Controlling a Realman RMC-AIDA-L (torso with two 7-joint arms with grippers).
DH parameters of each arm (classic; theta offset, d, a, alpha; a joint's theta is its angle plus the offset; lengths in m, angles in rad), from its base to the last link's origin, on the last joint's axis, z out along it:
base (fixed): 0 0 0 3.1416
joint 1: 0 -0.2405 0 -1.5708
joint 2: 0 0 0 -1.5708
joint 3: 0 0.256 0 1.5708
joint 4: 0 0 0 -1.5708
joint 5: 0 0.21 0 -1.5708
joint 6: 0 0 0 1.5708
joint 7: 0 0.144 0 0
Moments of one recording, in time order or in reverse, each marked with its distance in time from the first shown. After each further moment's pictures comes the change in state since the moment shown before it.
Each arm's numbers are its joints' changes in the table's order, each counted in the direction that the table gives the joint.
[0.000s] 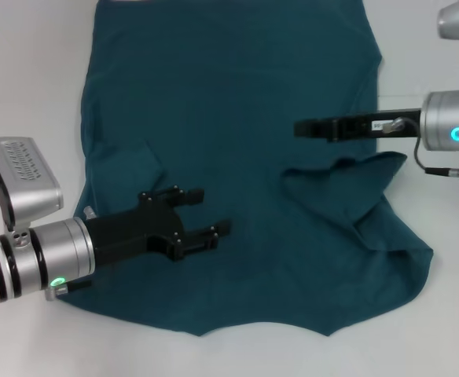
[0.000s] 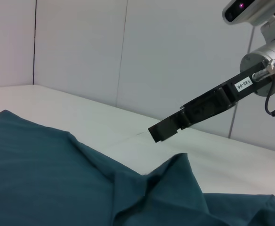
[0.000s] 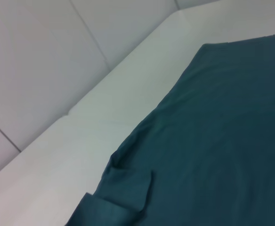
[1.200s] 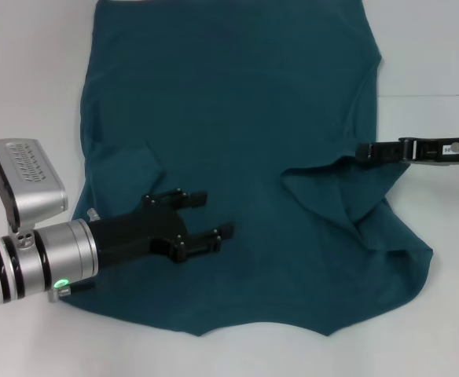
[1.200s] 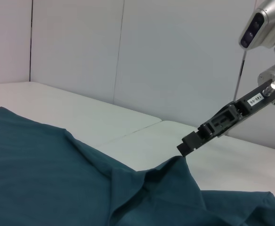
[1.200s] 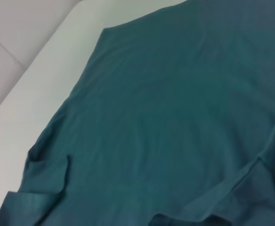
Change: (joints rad) left arm 0.006 0.002 0.002 0.010 0.007 -0.005 0.002; right arm 0.149 0.039 -0.012 0.111 -0.092 0.005 0.254
